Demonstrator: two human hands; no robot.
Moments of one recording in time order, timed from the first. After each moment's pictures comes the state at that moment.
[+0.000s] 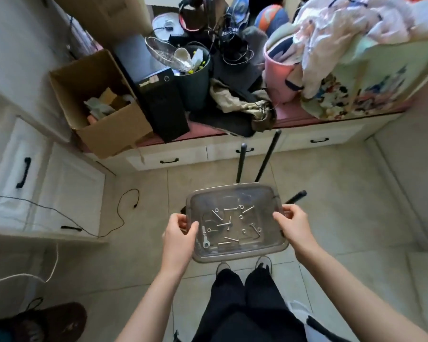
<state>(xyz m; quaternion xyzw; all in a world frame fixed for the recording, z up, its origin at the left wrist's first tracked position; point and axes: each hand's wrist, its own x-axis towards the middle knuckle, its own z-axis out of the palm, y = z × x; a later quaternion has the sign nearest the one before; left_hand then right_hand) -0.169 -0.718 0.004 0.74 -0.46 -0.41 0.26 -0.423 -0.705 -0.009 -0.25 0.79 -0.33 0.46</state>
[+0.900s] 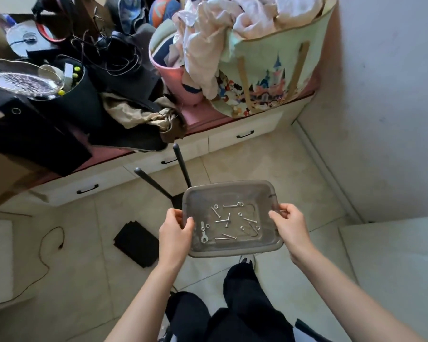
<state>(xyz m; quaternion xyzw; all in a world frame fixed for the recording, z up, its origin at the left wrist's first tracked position) -0.518 -0.778 -0.038 0.70 -0.56 -0.42 0.18 -0.752 -0.699 -0.038 -0.14 0.81 -0.41 0.41</state>
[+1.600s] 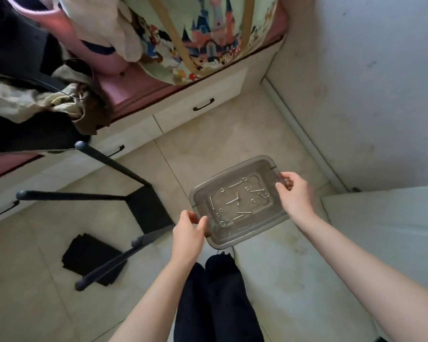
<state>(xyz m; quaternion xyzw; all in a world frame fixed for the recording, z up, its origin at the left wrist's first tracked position) -0.705 -0.800 -0.223 0.66 -0.54 -0.53 0.01 -0.946 -0.735 -0.219 -0.18 0.90 -0.28 0.28</state>
